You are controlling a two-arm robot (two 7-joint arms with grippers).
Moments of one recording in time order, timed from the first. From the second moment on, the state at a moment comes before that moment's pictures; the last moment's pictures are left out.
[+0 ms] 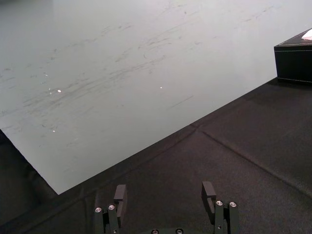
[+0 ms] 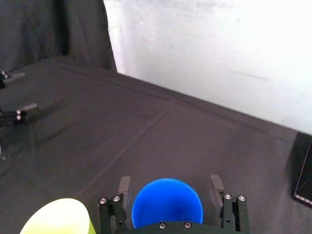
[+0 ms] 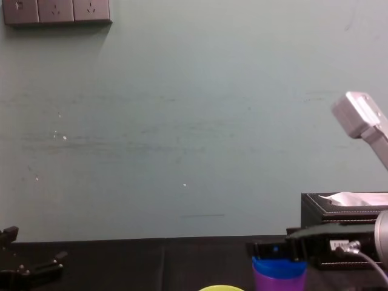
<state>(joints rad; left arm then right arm) -0.20 0.60 0.45 -1.41 -0.25 -0.12 0.03 0.37 0.36 -0.40 -1.43 0.36 0.36 0.35</state>
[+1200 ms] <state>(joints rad) -0.20 0.60 0.45 -1.41 -0.25 -0.12 0.03 0.09 0.57 -0.35 -1.89 0.47 0.56 0.32</state>
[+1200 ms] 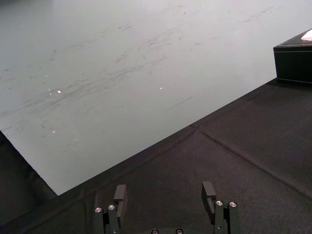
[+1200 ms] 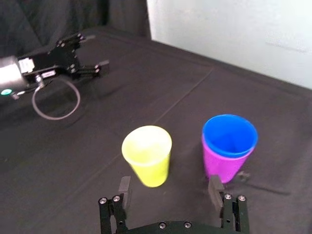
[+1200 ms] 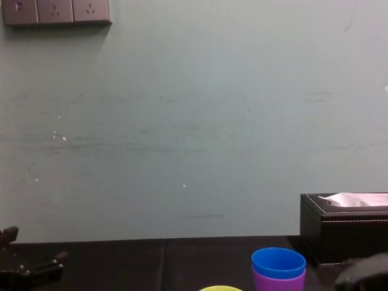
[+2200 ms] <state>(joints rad) -0.20 0.60 0.45 -1.41 -0.25 -0.12 0.03 0.19 0.46 -0.52 -1.71 0.34 0.51 0.33</state>
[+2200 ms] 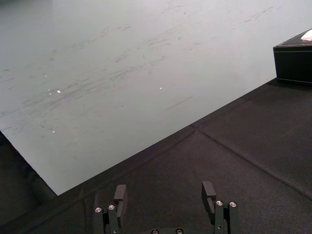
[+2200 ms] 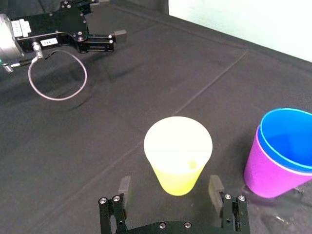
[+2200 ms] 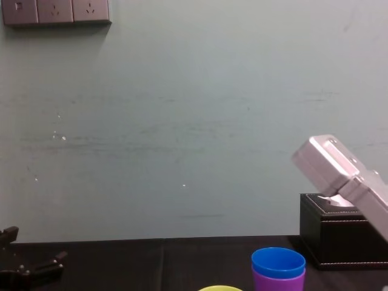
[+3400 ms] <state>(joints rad) -0.20 0.60 0.45 -1.41 -0.25 -0.12 0.03 0.25 0.33 -0.51 -1.55 0.27 0.48 0.35</state>
